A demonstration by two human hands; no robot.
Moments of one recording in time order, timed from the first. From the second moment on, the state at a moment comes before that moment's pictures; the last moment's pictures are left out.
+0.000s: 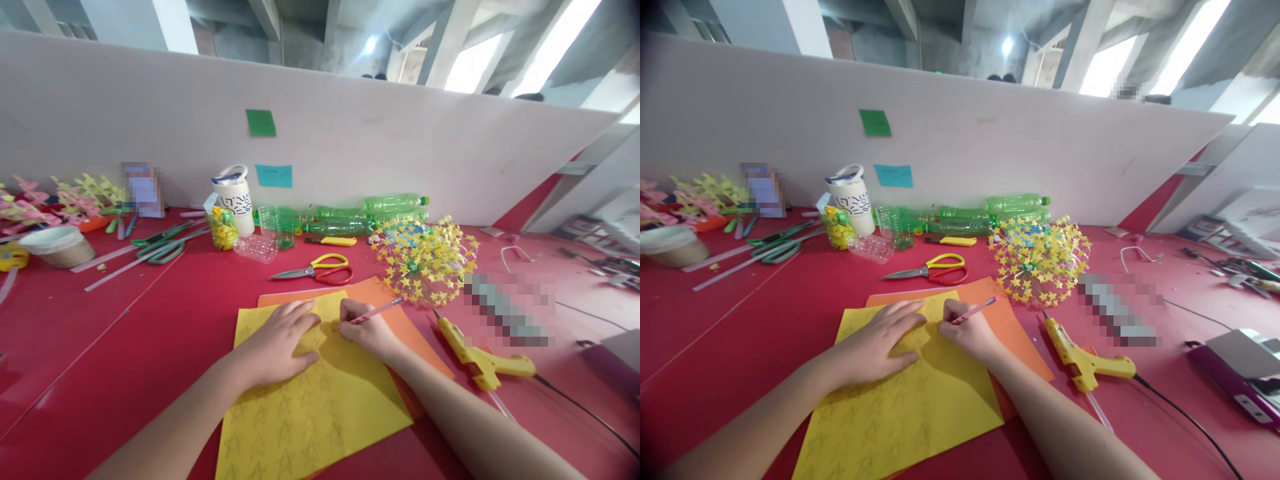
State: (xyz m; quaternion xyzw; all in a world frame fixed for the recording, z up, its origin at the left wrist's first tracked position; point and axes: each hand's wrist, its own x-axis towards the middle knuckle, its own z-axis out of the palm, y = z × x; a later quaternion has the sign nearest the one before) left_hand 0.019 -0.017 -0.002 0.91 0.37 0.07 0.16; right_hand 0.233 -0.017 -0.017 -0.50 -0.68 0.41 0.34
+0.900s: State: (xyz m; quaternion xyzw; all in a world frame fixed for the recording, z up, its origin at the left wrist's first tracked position) left_hand 0.020 -0.017 -0.003 0.91 0.38 0.08 0.16; right_hand 0.228 -0.020 -0.020 -0.47 -0.71 0.40 0.33
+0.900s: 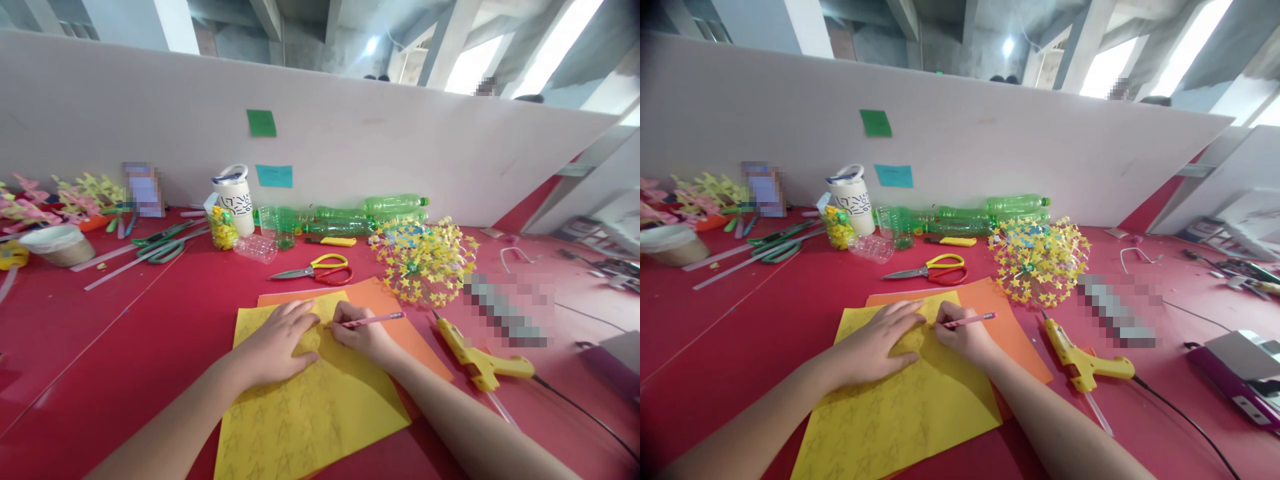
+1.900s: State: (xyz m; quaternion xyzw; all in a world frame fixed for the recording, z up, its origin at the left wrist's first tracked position) left_hand 0.020 -0.018 -0.002 0.91 0.38 0.08 0.16; right_hand 0.229 -0.021 -0.024 -0.55 -0.70 0.28 0.35
